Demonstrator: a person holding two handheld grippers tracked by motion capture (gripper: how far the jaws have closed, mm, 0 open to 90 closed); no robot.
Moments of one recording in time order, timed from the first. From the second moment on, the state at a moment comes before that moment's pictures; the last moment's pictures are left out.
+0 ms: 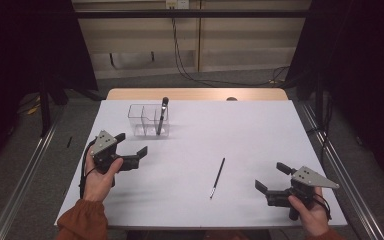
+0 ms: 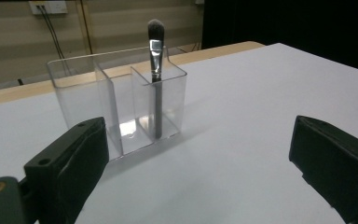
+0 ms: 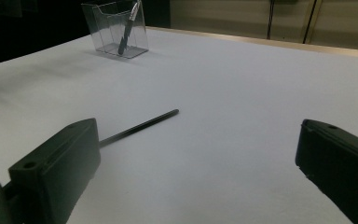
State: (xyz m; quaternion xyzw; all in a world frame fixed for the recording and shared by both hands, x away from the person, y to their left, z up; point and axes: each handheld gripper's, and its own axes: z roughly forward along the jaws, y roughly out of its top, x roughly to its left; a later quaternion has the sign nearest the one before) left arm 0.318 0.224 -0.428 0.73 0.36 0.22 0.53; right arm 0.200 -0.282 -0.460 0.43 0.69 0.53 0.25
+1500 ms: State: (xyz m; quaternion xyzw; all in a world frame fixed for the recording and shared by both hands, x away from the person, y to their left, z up) left arm 0.247 0.248 -0.445 0.71 0.39 0.23 0.54; right arm 0.204 -0.279 -0.460 0.43 0.69 0.53 0.25
